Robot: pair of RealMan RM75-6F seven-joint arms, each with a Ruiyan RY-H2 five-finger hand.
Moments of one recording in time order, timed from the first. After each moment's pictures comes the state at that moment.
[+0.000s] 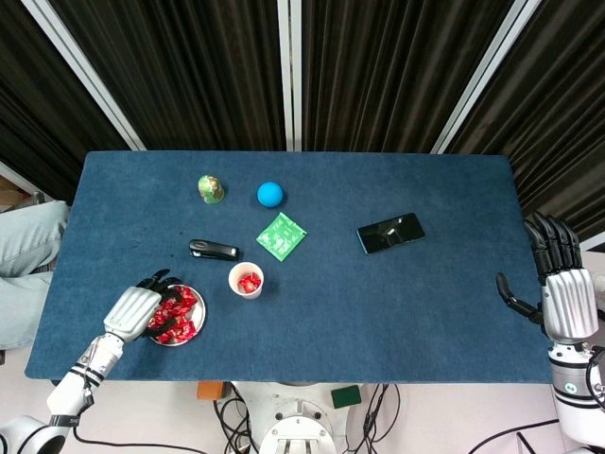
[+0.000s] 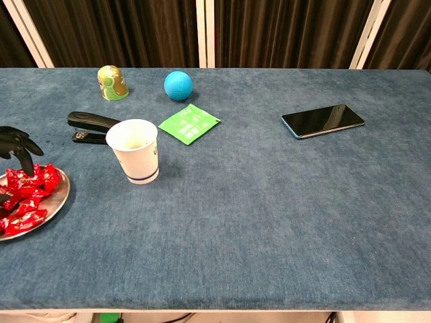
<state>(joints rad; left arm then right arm) -0.38 -1.35 0.09 -1.44 1.52 1.15 -0.06 0.17 -1.18 0.17 -1.62 -1.63 1.67 0.11</state>
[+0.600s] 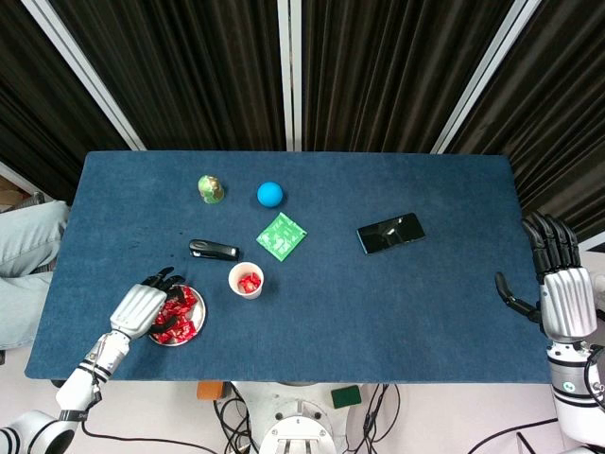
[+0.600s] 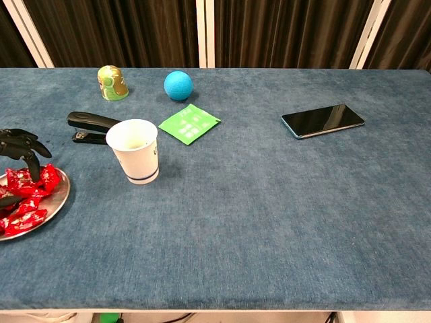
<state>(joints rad) -0.38 -1.41 0.07 -1.36 1.53 1.15 -0.03 0.17 -1.17 0.18 -1.63 -1.62 1.66 0.10</state>
